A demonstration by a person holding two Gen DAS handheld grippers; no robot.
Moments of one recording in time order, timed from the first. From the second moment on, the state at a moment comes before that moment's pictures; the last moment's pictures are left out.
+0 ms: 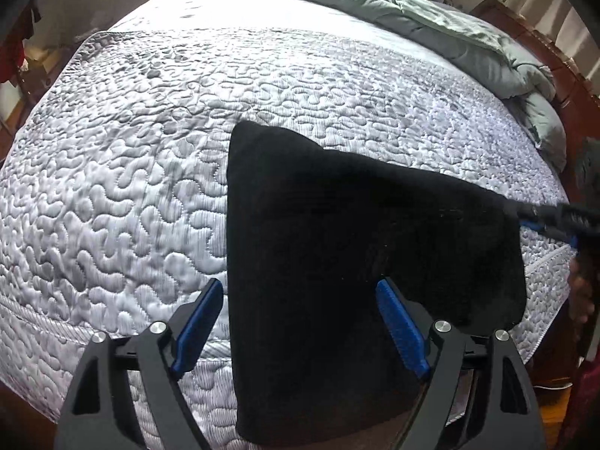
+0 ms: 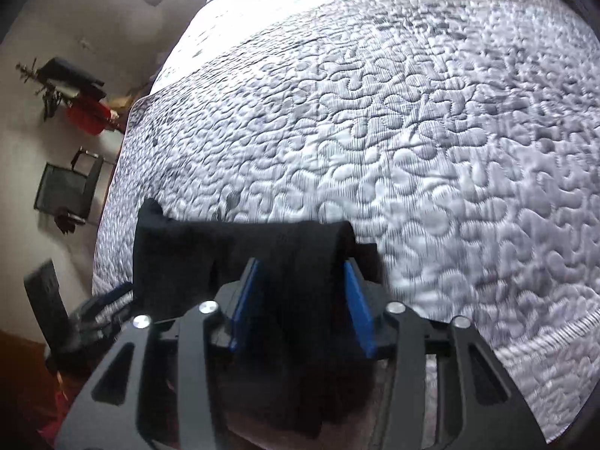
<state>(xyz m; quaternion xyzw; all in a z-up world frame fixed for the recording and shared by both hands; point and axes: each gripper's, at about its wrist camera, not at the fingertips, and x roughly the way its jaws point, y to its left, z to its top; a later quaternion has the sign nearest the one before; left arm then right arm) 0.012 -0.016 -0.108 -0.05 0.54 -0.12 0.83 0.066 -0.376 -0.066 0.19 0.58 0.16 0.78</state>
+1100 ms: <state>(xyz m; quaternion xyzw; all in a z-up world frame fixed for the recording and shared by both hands) -0.026 -0.004 -0.144 -0.10 0.58 -0.12 0.80 -0.022 -0.367 -0.084 0.26 0.57 0.26 0.73</state>
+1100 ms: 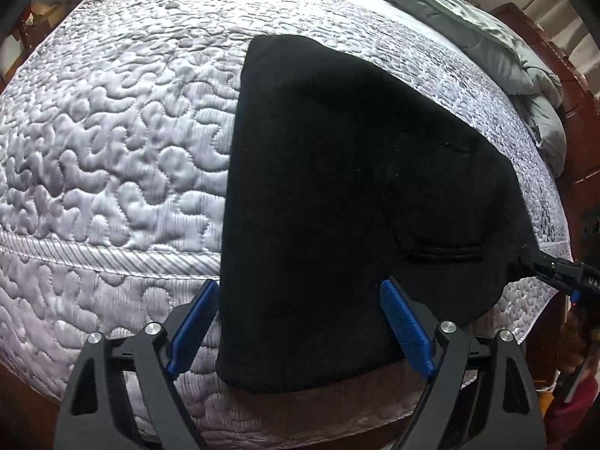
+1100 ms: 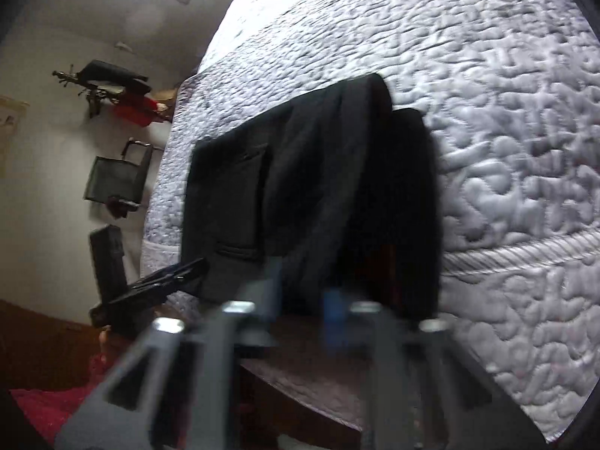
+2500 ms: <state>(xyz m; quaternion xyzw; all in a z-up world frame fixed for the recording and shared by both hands) -0.058 -0.052 -0.062 -0.03 0.49 -0.17 0.85 -0.040 -0.342 -0.052 0.09 0.57 0.11 0.81</state>
